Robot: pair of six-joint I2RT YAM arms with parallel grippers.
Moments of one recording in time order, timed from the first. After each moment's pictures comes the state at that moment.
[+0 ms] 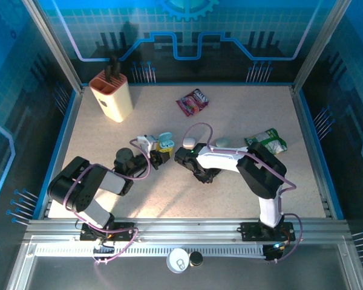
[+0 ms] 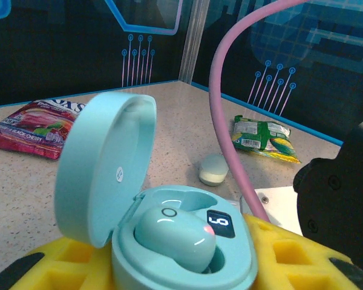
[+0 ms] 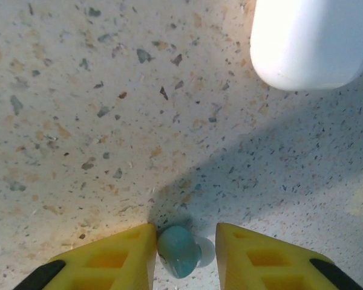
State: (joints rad) left arm -0.36 1.59 0.28 1.28 0.50 -0.17; right arm 0.89 1.93 1.22 -1.02 0.45 0.29
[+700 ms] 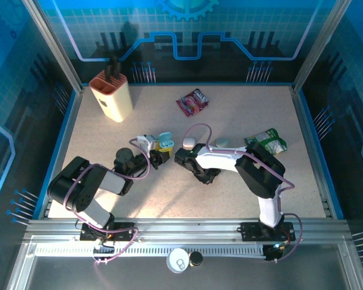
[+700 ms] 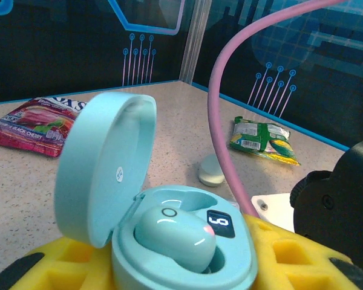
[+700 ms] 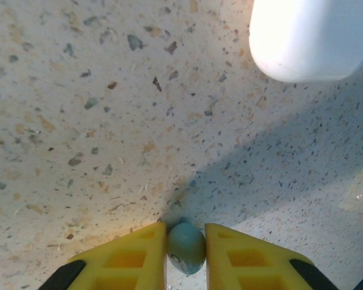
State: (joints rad) left arm -0.36 1.59 0.28 1.28 0.50 -0.19; right arm 0.89 1.94 1.22 -1.04 0.47 0.29
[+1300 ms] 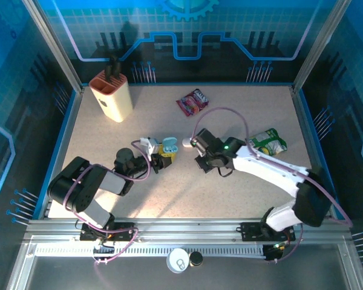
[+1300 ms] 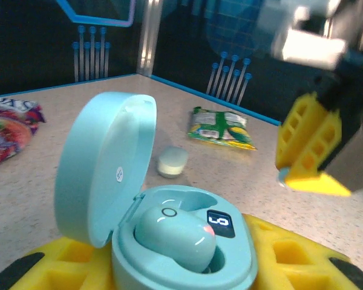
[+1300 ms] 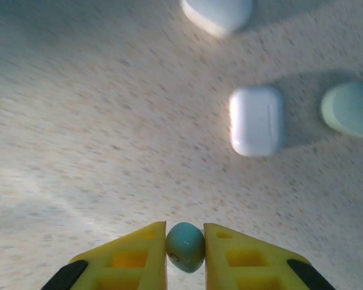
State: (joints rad) left arm -0.38 1.59 0.28 1.28 0.66 -0.17; right arm 0.82 1.43 1.12 -0.80 0.15 0.21
